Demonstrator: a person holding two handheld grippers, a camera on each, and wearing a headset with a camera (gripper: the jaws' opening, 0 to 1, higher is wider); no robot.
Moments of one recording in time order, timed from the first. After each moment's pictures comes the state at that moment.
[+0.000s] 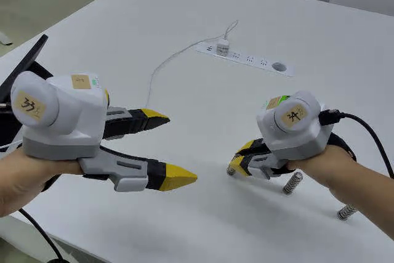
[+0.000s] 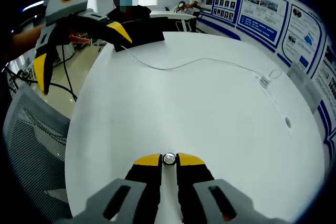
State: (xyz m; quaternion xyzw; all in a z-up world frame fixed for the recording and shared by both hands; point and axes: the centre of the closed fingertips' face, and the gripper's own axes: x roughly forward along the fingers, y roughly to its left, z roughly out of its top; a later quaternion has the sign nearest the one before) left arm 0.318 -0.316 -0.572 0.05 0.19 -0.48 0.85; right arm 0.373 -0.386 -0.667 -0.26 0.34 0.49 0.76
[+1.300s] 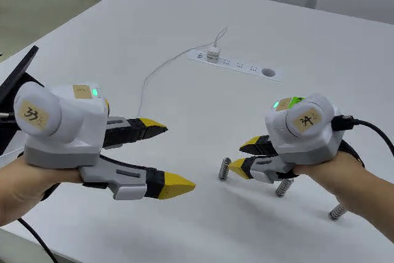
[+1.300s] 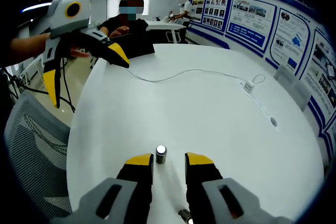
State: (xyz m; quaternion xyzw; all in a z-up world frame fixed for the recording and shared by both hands) left arm 0.317 -0.326 -0.574 0.05 0.19 -0.49 0.85; right arm 0.375 -0.409 -0.631 -0.22 0.29 0.45 0.82
